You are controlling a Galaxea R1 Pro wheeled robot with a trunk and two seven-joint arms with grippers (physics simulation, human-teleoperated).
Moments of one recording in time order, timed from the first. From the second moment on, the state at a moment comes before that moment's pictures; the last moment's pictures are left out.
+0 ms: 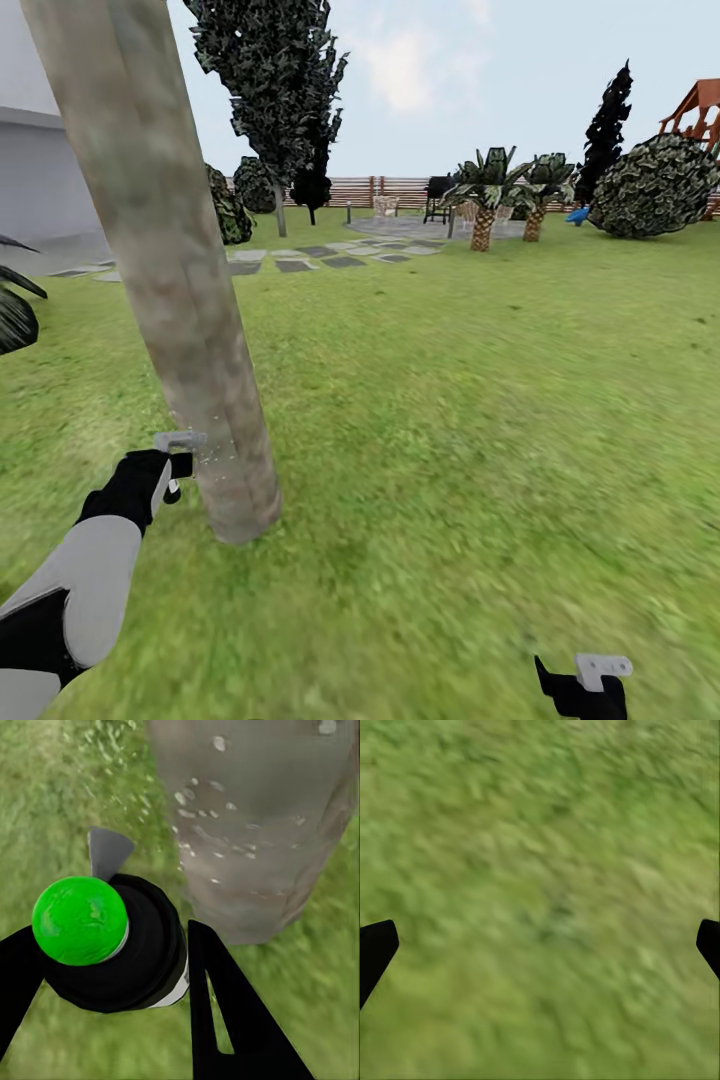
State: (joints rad) left arm -0.97 0.12 0.44 -0.56 -0.39 0.50 0.02; right arm -0.38 -0.06 -1.03 -0.39 0.86 -0.42 0.25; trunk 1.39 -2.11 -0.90
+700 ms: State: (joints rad) left arm -0.96 0.14 0.45 -0.60 -0.38 0.50 0.01; right arm -0.38 -0.06 -1.03 -0.39 0.86 -0.42 0.25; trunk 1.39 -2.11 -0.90
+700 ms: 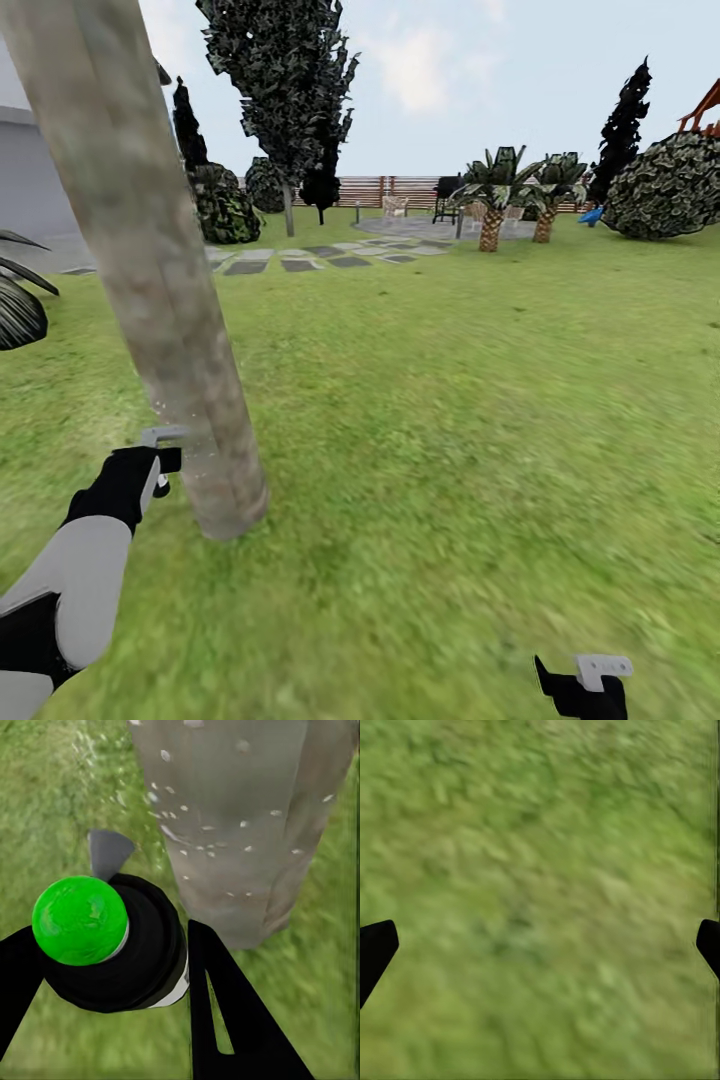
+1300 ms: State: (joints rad) left arm -0.93 0.15 0.45 -0.61 -0.38 0.50 0.02; right arm -0.38 -0.06 -1.03 -0.39 0.86 -0.42 0.25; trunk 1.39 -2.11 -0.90
